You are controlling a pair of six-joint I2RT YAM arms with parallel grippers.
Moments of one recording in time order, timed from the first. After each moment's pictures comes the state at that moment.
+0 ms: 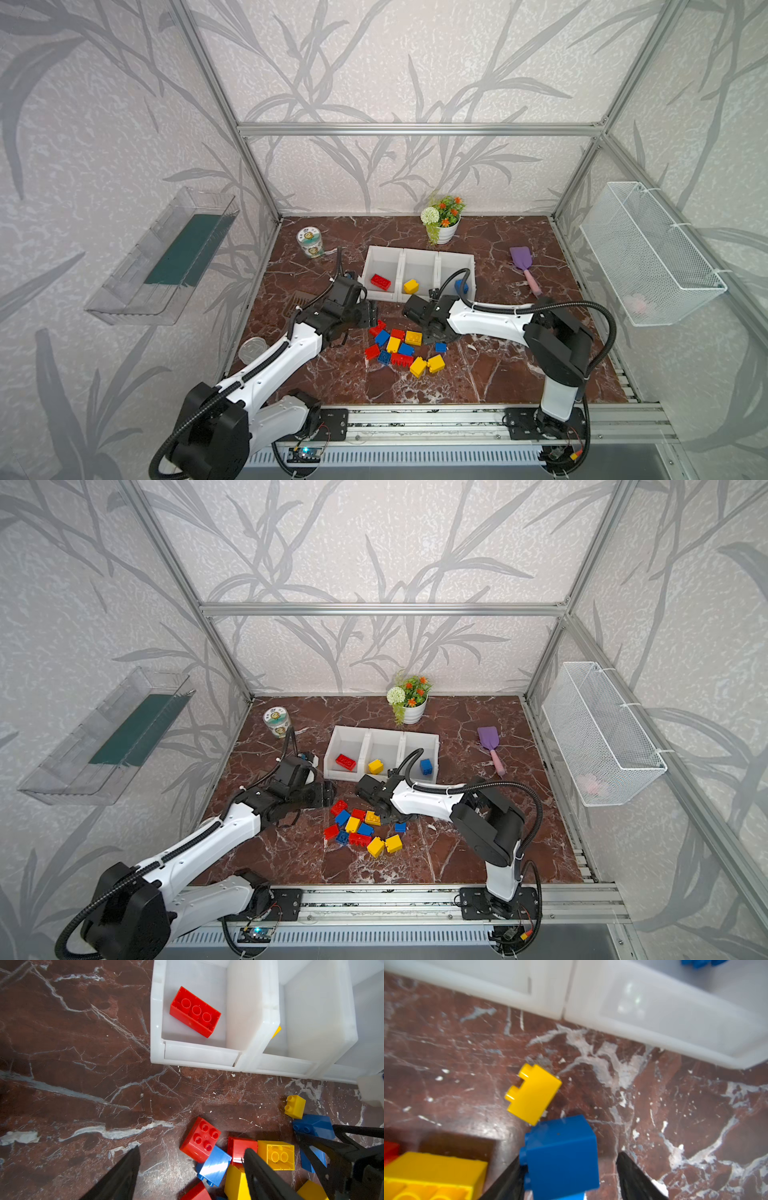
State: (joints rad) left arm -0.45 1.12 0.67 -0.47 -0.01 -0.46; right arm 0.98 1.84 1.16 -0.78 0.33 0.90
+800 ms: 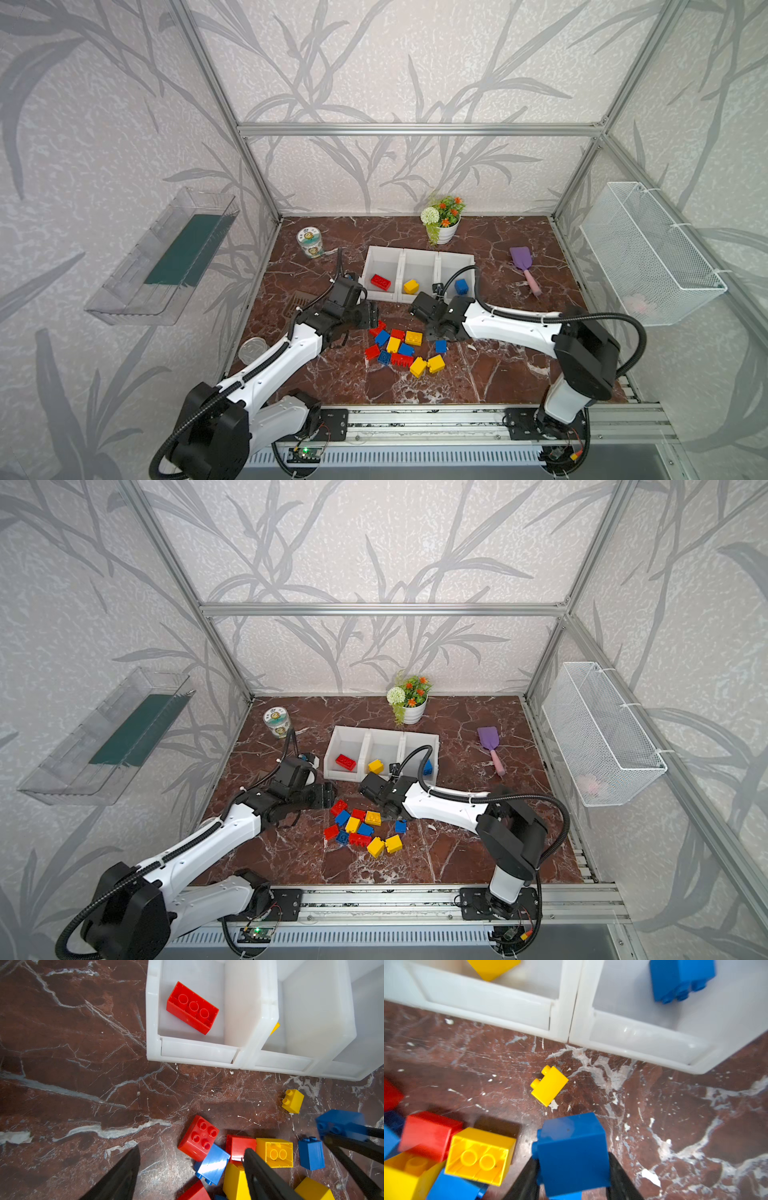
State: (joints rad) left arm -0.45 1.12 0.66 -0.46 0.00 -0.46; right arm 1.00 1.65 1.13 -0.76 0.38 0.86
